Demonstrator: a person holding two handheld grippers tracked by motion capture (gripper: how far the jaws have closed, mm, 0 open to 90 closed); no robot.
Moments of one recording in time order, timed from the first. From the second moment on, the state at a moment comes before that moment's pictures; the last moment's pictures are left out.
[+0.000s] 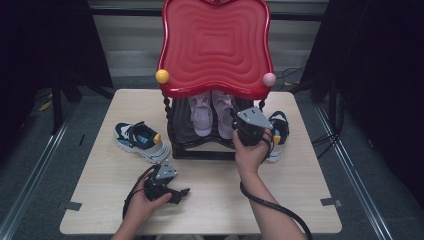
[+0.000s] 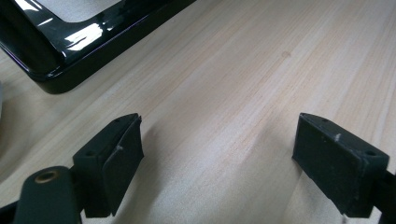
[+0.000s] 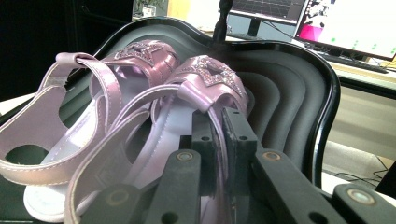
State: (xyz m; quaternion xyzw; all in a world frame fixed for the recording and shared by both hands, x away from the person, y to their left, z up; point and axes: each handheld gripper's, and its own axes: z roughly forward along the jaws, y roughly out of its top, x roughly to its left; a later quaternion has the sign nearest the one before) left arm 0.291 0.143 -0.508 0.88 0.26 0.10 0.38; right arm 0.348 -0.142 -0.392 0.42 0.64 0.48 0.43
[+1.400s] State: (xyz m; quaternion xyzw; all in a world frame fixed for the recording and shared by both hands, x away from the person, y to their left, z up) left arm 0.289 0.142 -0.508 0.88 0.26 0.10 0.38; right arm 0.357 -0.120 -0.404 0.42 0.64 0.47 0.44
